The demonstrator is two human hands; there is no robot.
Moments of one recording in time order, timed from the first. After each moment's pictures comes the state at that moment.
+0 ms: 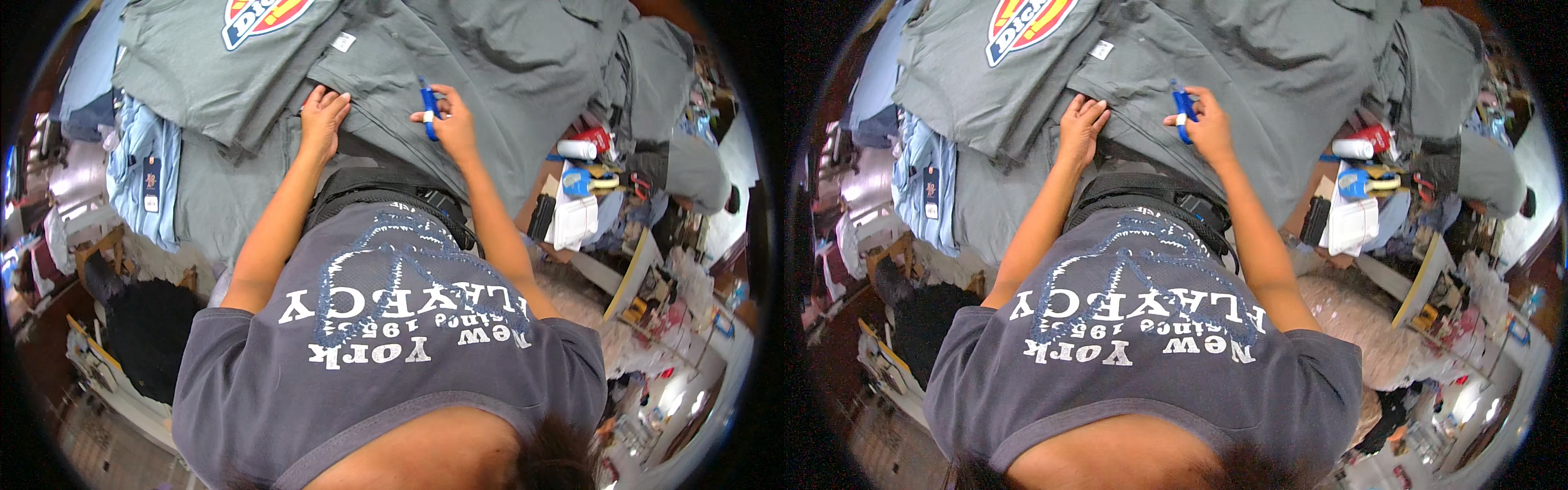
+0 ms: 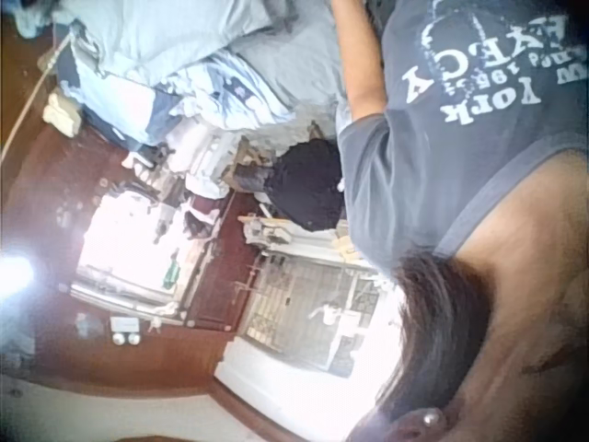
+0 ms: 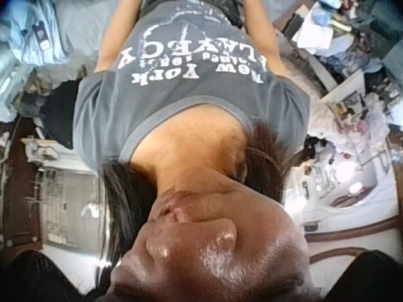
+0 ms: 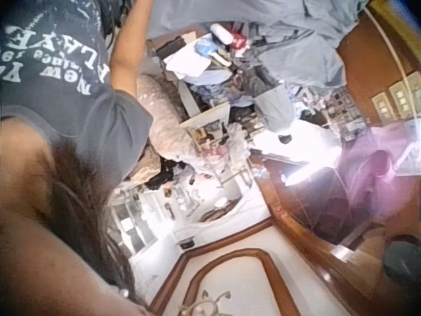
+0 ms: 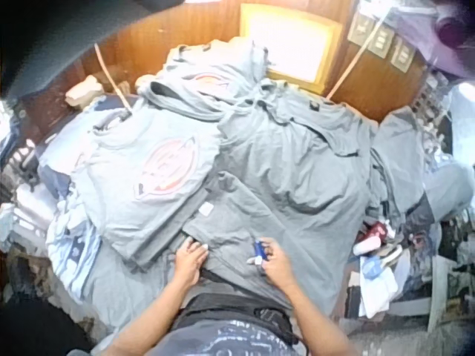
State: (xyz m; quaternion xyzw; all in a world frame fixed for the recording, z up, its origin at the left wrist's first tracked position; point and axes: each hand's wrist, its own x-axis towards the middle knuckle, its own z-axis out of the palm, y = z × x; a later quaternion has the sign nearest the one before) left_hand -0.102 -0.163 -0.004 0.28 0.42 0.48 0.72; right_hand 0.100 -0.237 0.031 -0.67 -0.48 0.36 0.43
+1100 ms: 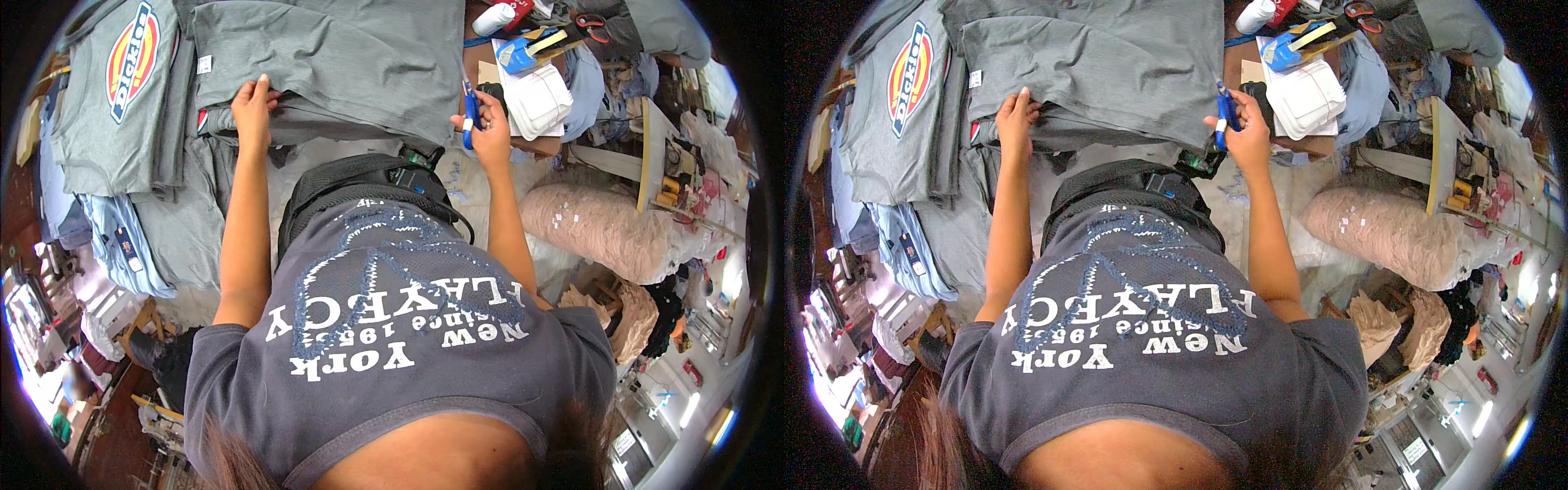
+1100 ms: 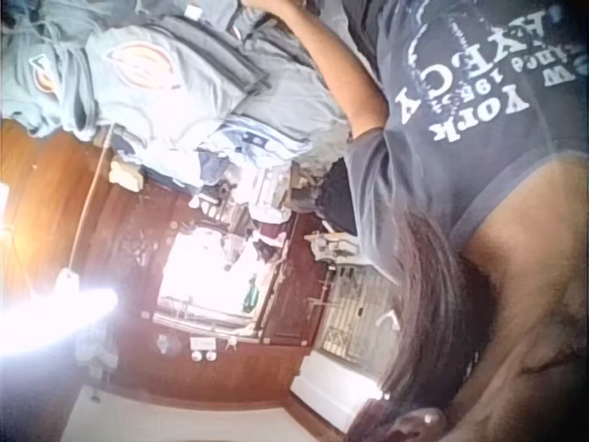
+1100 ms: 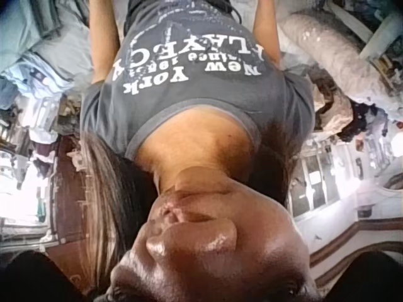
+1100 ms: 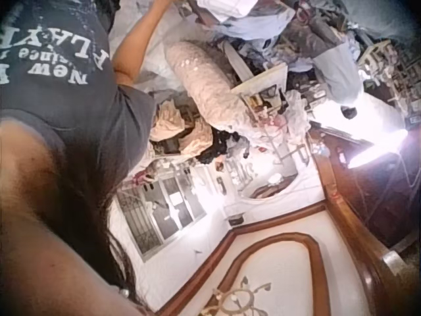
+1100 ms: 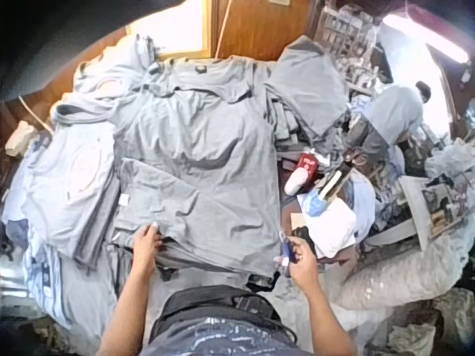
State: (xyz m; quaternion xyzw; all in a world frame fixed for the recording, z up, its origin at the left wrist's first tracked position) left_hand -0.044 -0.192 -0.004 0.50 0.48 0.35 0.63; right_hand 0.196 -0.459 0.014 -0.76 -0.31 0.20 0.54
